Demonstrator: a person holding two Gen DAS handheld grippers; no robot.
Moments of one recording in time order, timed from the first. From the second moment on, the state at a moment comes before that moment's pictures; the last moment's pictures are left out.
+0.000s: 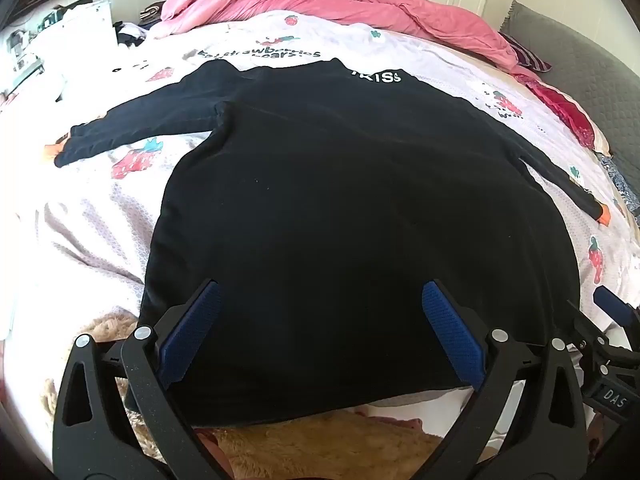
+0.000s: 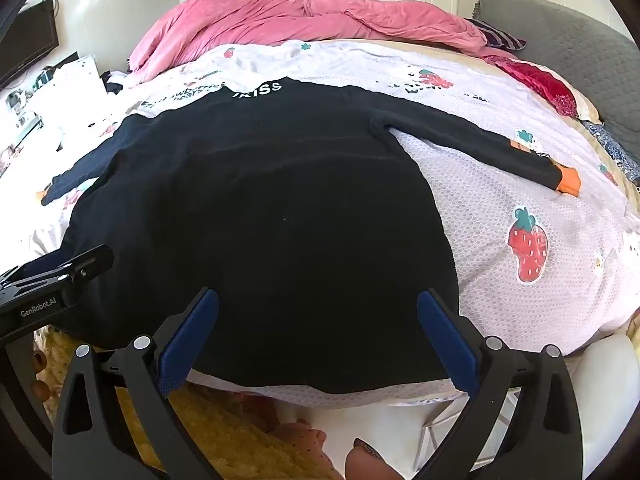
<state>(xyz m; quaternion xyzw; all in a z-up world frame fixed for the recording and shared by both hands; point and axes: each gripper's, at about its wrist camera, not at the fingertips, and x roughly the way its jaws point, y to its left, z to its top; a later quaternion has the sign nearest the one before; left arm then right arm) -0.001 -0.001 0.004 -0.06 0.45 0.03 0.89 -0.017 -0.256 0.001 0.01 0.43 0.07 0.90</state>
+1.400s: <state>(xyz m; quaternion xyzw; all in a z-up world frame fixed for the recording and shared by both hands) -0.005 0.000 0.007 -0.06 0.44 0.03 0.90 -0.020 -0.256 0.002 0.01 0.42 0.07 0.90</state>
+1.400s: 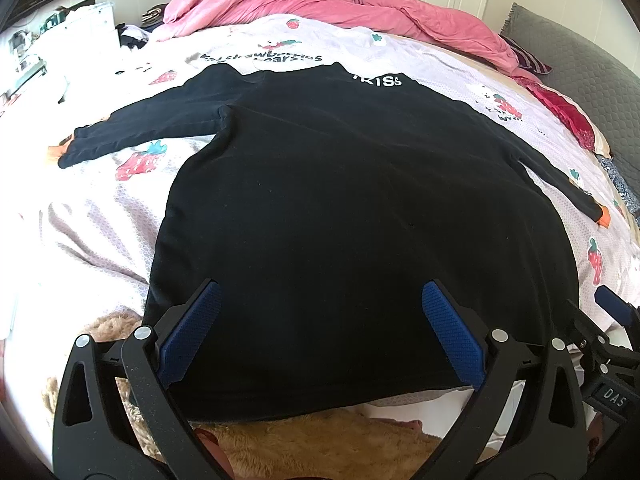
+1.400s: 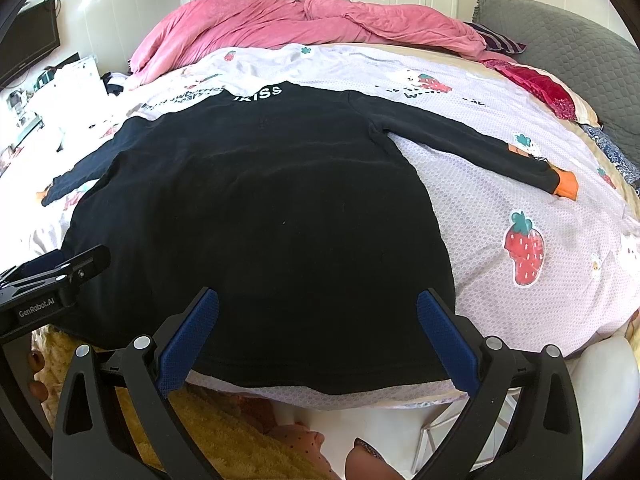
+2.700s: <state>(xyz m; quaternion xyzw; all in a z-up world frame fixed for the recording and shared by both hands) 0.113 0.002 0.031 -0.06 0.45 0.04 0.89 0.087 -0.290 0.018 0.02 0.41 0.02 0.91</state>
